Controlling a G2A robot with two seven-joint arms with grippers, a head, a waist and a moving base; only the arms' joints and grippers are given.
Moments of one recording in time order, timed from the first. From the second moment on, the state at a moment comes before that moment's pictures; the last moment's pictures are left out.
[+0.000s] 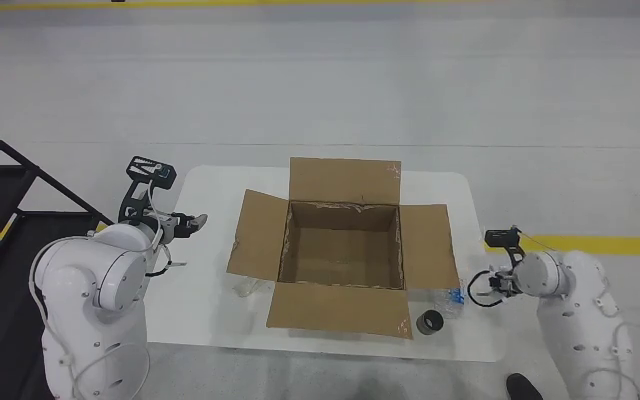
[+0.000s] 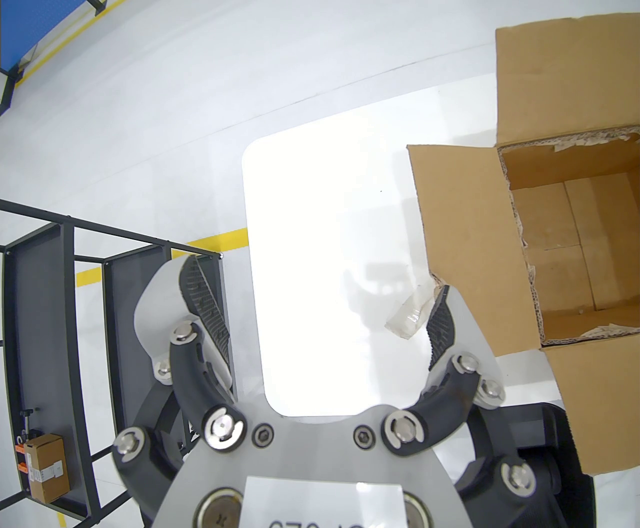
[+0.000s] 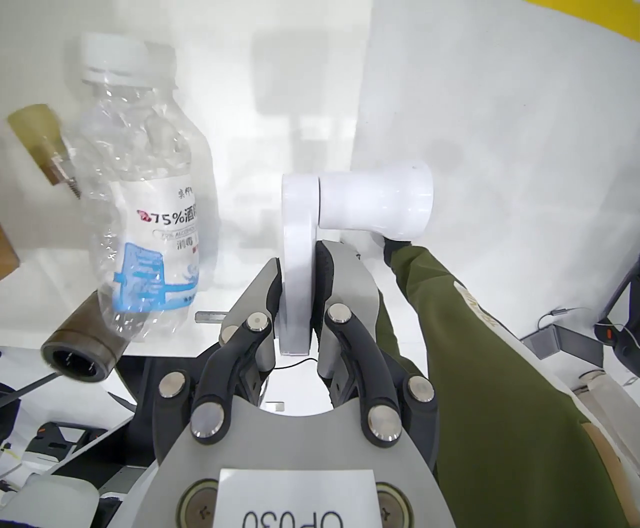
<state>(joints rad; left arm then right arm) 1.21 -1.33 -1.73 -2.05 1.37 -0.32 -1.31 -1.24 -1.10 1.65 -1.50 -1.14 -0.07 1.40</state>
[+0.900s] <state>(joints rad) 1.21 -1.33 -1.73 -2.05 1.37 -0.32 -1.31 -1.42 -1.07 1.84 -2.20 -0.82 -0.04 1.52</state>
